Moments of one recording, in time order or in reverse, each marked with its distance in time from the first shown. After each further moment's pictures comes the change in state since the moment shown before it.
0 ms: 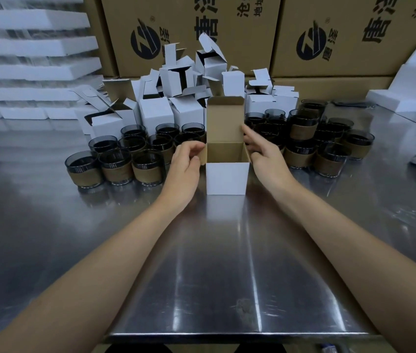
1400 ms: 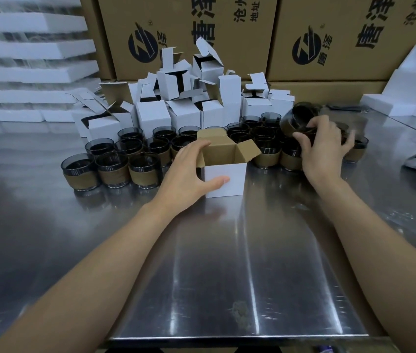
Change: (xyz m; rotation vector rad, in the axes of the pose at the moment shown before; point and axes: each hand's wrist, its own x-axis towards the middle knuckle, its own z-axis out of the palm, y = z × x) left_hand 0.001 -0.004 -0.006 0.318 -0.132 0.215; right_hand 0.011 0.012 -0.085 -0.806 0.565 -0.086
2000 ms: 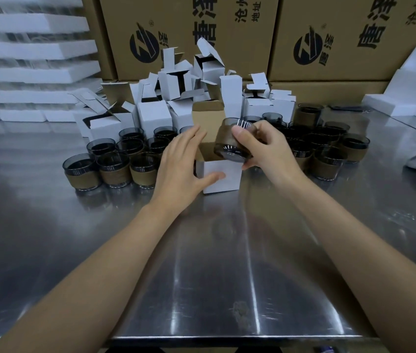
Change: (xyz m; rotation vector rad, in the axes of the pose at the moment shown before) left_hand 0.000 0.005 -0.006 0.291 0.192 0.156; right_hand -0.040 -0.094 -0.012 0.932 -0.531 0.114
